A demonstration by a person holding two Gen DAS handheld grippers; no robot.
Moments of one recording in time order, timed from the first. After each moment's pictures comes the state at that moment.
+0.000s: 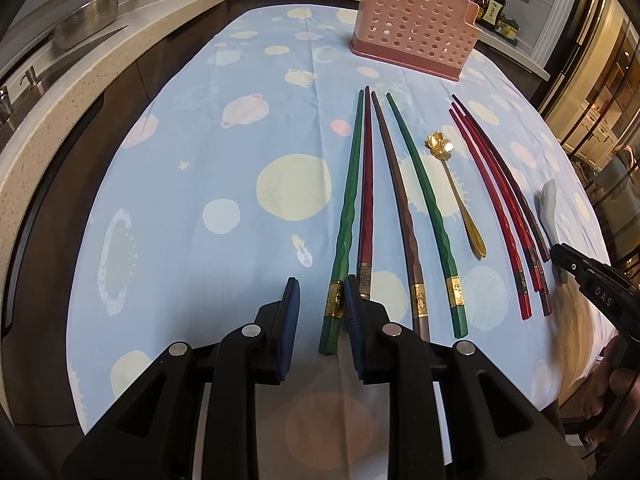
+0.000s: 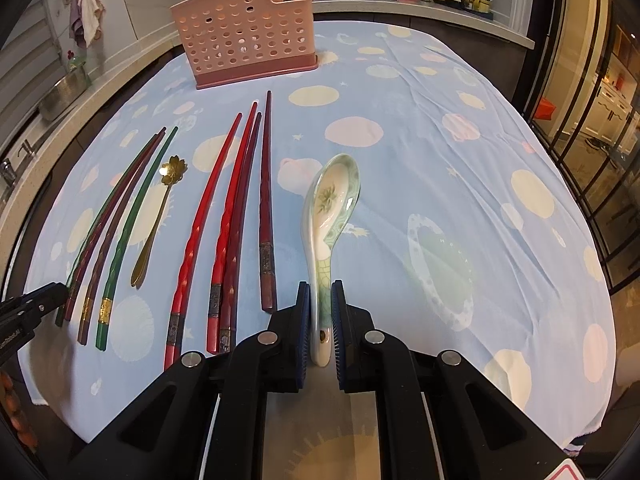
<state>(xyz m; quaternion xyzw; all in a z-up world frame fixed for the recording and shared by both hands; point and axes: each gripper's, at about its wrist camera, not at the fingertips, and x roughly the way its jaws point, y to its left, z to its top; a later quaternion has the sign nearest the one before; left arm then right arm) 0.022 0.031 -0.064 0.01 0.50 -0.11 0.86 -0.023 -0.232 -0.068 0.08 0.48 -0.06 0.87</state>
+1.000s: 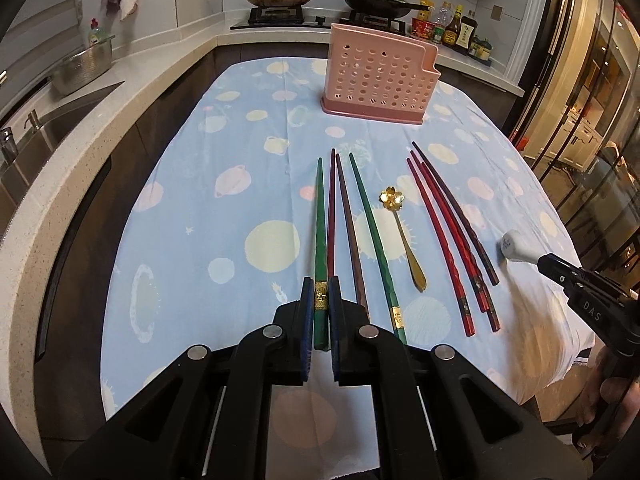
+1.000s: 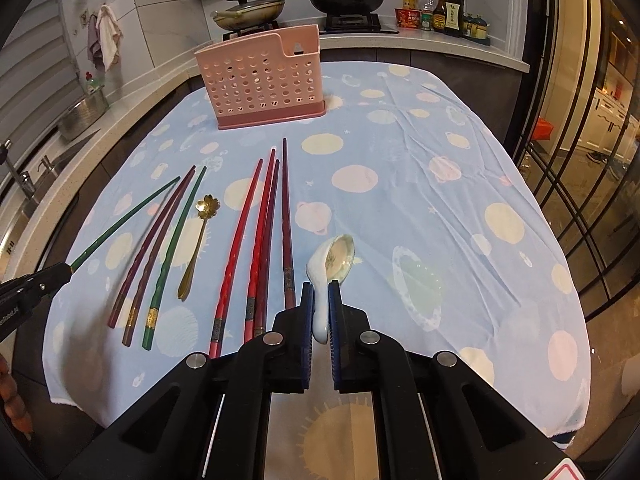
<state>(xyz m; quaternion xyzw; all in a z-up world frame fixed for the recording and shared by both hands) 0.007 0.019 0.001 0.01 0.44 -0.14 0.89 -0.049 -0.235 -0.016 0.09 0.43 -0.04 0.90</state>
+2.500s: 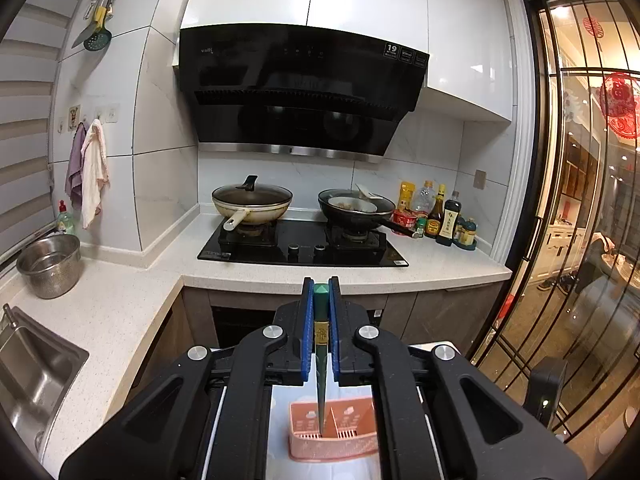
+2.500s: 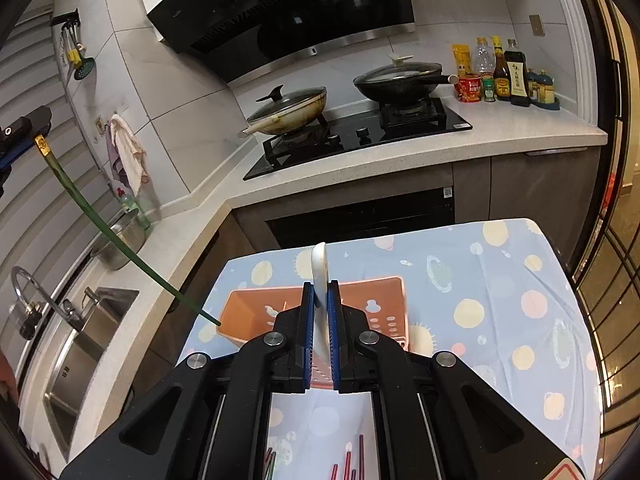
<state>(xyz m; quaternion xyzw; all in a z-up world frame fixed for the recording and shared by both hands) 0.240 -0.063 0.261 -0.02 0.16 -0.16 0.97 0.230 -0.275 0.120 0.17 0.32 0.05 0.93</state>
